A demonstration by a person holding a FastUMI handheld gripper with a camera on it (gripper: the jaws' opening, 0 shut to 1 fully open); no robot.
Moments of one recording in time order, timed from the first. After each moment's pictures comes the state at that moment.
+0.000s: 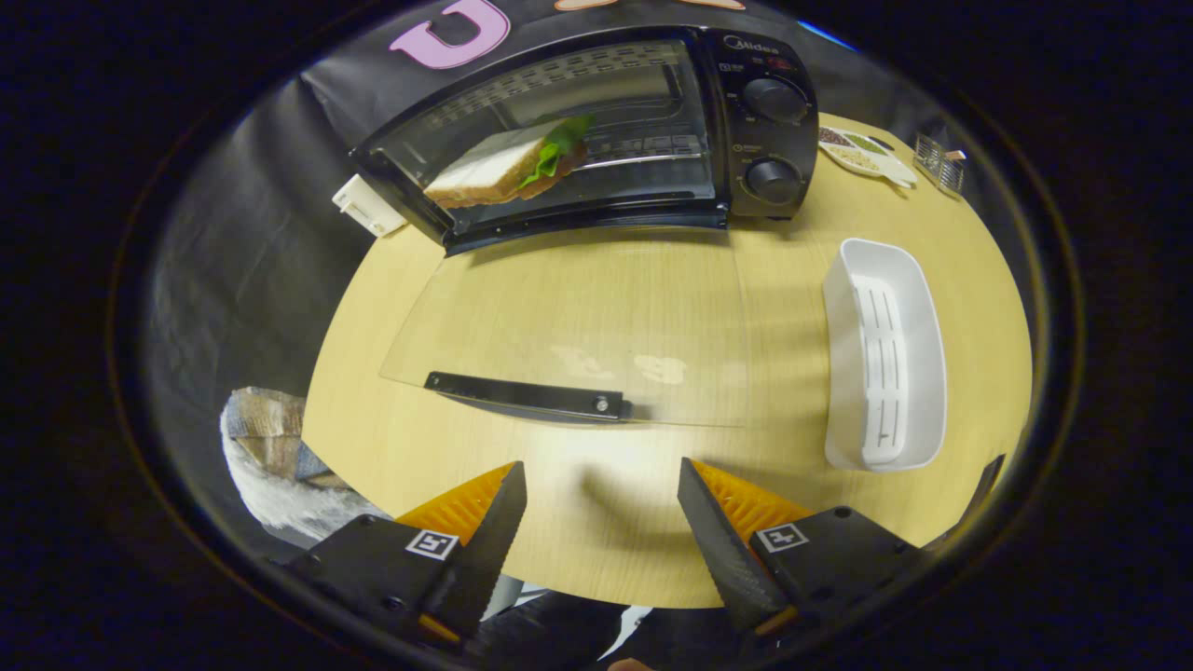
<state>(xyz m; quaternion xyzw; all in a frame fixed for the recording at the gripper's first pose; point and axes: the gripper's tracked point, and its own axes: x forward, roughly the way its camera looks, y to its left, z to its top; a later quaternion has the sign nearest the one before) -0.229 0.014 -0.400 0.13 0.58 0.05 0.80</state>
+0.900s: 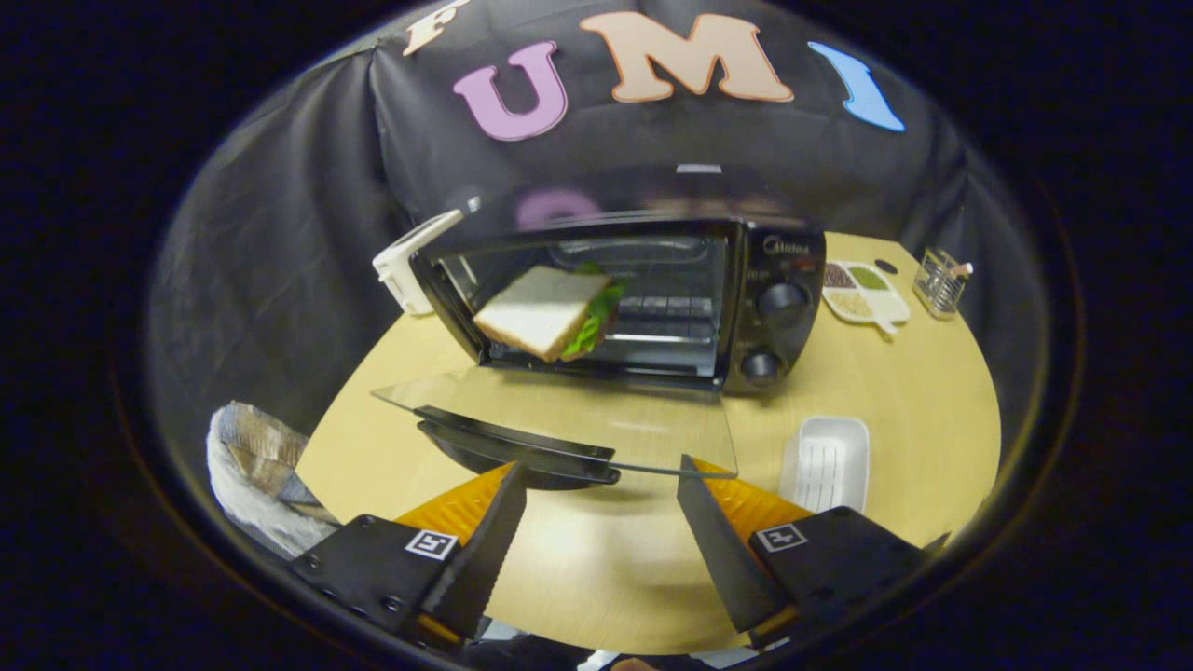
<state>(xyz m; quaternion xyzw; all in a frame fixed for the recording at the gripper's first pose) -0.137 0.004 -0.309 0.08 0.41 0.06 0.91</state>
